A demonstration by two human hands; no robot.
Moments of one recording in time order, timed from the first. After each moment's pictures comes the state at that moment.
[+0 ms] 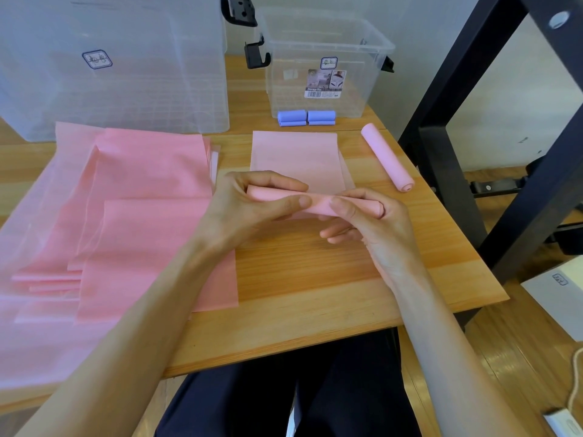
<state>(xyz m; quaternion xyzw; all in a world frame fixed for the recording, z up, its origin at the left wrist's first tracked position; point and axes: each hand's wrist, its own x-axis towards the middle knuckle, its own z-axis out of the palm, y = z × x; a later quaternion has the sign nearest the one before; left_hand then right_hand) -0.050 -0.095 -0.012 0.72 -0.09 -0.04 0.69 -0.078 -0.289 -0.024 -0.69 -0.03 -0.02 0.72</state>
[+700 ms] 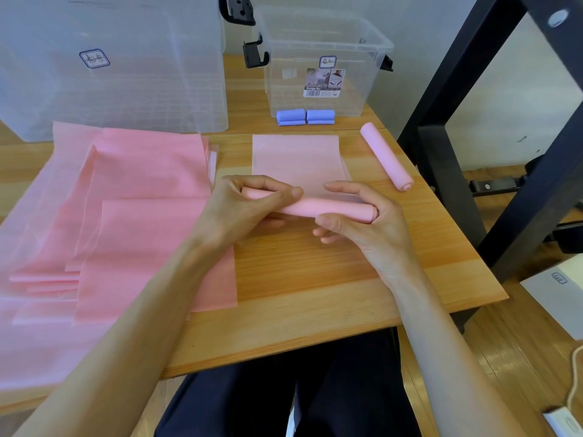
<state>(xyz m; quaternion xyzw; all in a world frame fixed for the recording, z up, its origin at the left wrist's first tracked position) -0.048 -0.094 -0.013 0.71 -0.02 -0.09 0.70 -0.078 -0.287 -0.025 -0.69 -0.06 -0.02 0.72</state>
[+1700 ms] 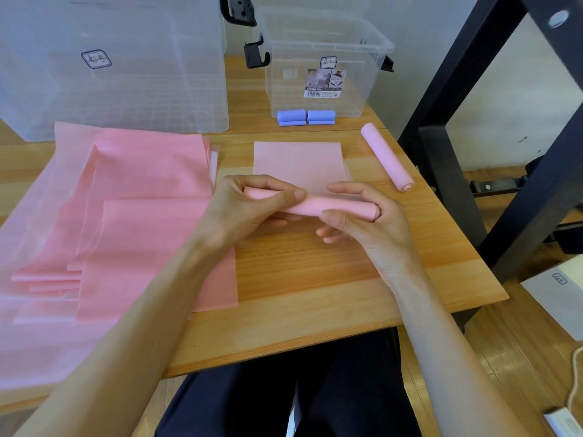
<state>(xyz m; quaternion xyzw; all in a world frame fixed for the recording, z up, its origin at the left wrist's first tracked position) -0.050 -0.096 -0.011 0.71 -0.03 -0.09 0.70 -0.078 -0.288 -0.025 -0.69 -0.05 -0.03 0.72</state>
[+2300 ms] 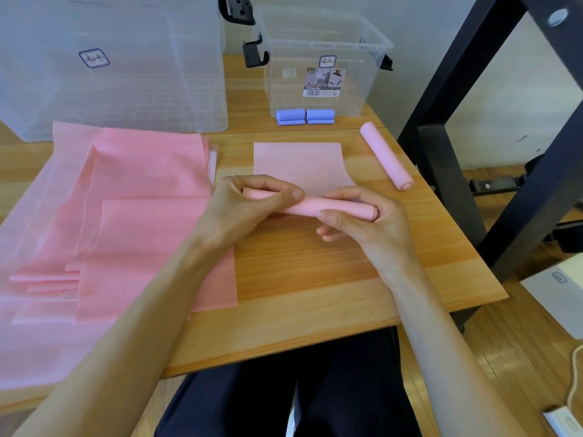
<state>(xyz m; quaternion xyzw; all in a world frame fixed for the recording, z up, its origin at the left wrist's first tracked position) -0.047 -0.094 -0.013 0.72 -0.03 -0.08 0.69 -0.078 -0.288 -0.028 -0.70 -0.05 -0.04 0.72</state>
